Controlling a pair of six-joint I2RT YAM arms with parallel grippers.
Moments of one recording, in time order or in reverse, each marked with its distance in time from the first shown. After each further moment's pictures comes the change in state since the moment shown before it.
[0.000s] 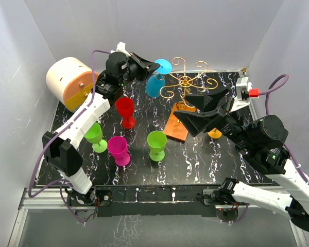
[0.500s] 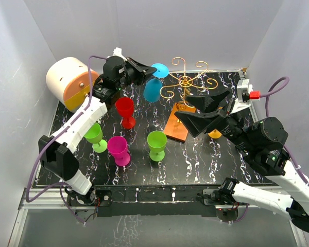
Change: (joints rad) left arm 0.013 -0.057 -0.107 -0.001 -0.010 -0.049; right arm 0.000 -0.023 -0.032 0.015 0.013 0.001
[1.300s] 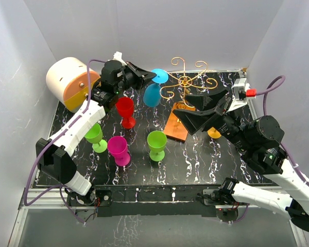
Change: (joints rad) left arm 0.002 -0.054 -0.078 0.011 0.056 0.002; right arm 0.000 0.014 0.000 -0.001 0.035 0.007
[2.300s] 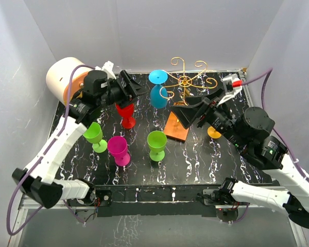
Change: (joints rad) left arm 0.003 -0.246 -0.046 -0.383 0.039 0.251; right arm 0.000 0.052 0.077 -0.198 0.117 0.050
